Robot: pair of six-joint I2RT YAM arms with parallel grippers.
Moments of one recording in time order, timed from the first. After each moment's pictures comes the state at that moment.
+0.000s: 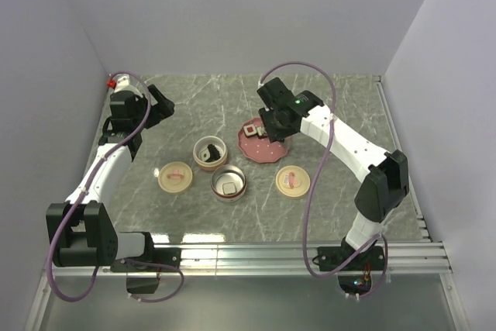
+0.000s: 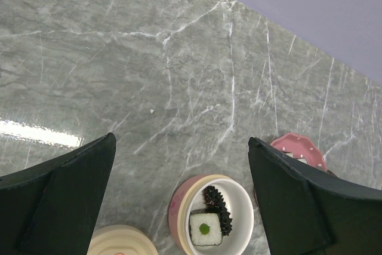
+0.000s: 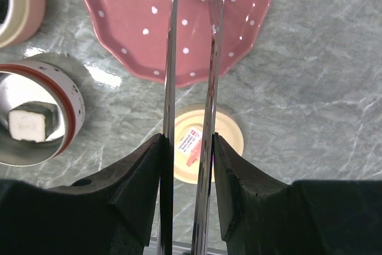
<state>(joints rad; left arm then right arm) 0.01 1.29 0.94 -0.04 0.08 -0.52 0.66 1.72 1.63 -1.00 0.23 0.21</state>
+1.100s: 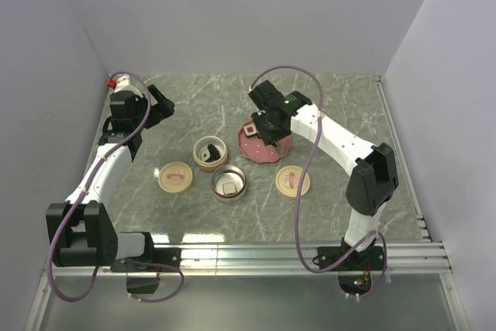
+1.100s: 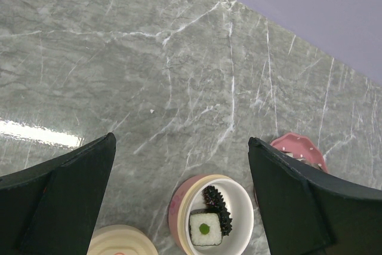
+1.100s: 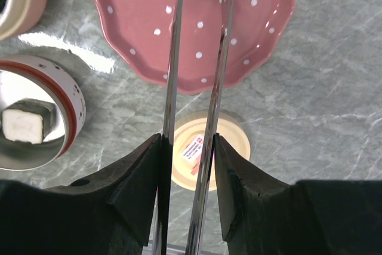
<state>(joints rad) 0.01 1.29 0.94 -0.04 0.08 -0.52 0.68 1.80 1.67 -0.99 0.20 0.17</state>
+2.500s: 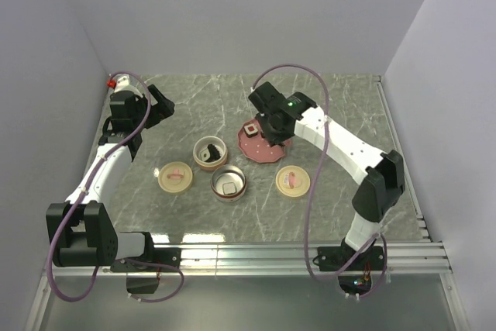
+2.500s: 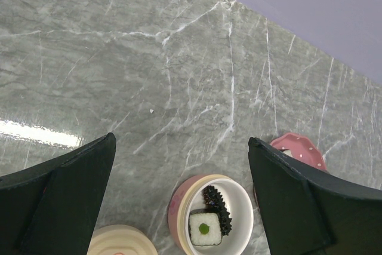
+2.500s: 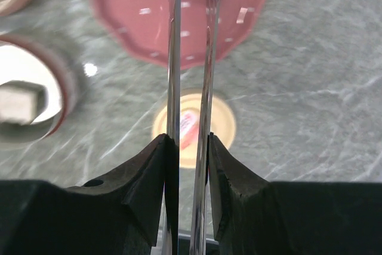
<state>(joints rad) 0.01 1.29 0.94 -0.04 0.08 -0.52 0.72 1.75 1.68 -1.09 0.32 0.19</state>
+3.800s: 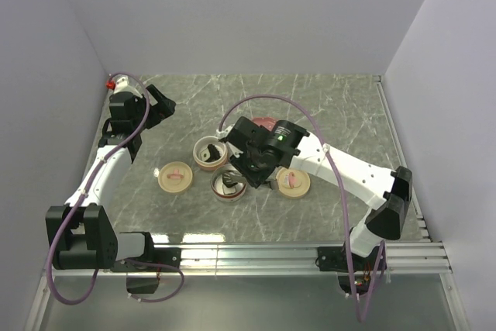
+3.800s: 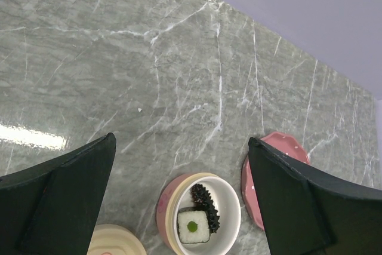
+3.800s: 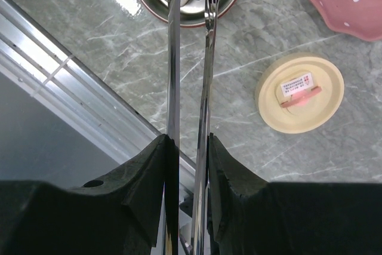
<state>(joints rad) 0.01 1.27 0.92 -0.03 0.11 -0.56 1.05 1.61 1.66 -1.21 0.08 0.18</state>
